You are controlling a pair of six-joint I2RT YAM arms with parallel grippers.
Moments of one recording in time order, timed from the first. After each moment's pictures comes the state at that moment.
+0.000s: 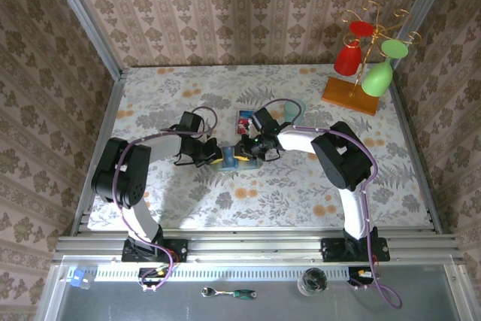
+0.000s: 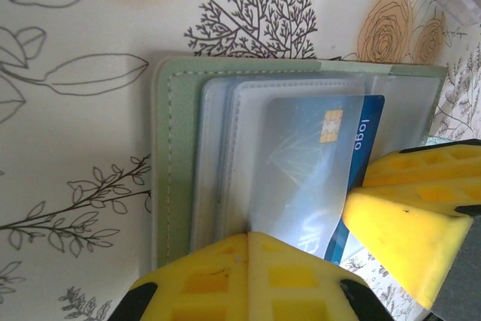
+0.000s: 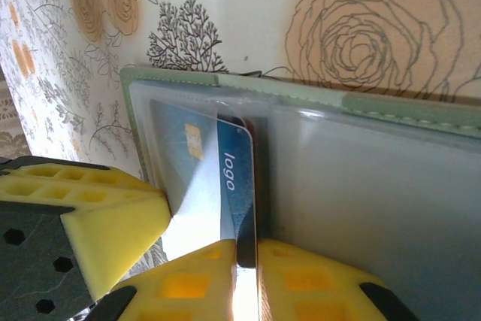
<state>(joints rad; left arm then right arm) -0.38 1.74 0.91 -0.34 0.55 -0.63 0.59 2.06 1.27 -0.18 -0.55 0.81</state>
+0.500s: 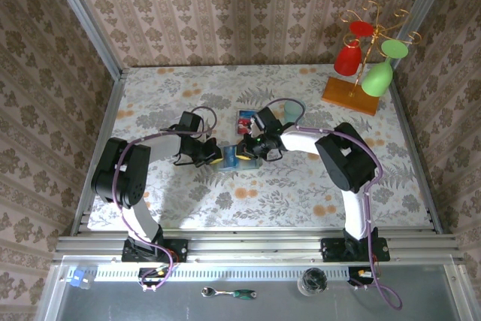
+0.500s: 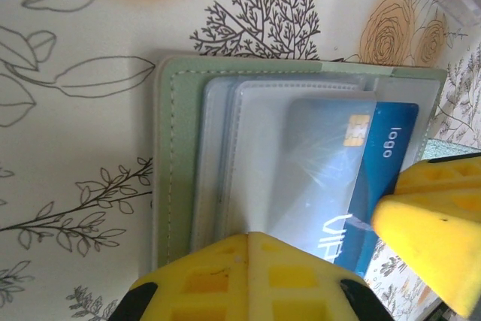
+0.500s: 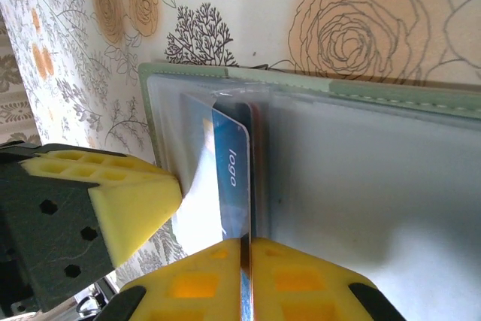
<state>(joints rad) -0.38 1.74 0.91 -0.34 0.55 -0.62 0.57 2.01 1.22 -0.17 -0.55 0.81</state>
